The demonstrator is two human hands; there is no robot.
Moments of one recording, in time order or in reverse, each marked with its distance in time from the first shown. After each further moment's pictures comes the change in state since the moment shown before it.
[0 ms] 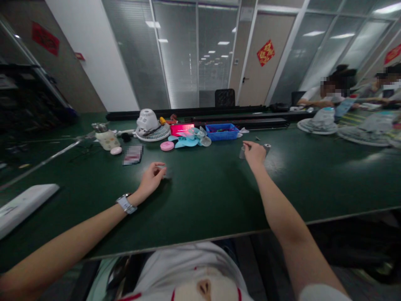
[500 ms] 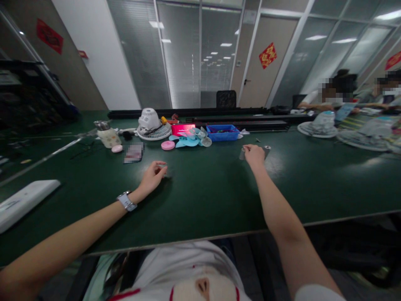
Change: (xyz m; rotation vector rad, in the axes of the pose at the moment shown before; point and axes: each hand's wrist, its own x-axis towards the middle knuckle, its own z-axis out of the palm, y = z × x) left_hand 0.000 0.000 0.000 0.004 -0.002 0.012; right_hand 0.009 0.008 0.004 -0.099 -0.127 0.027
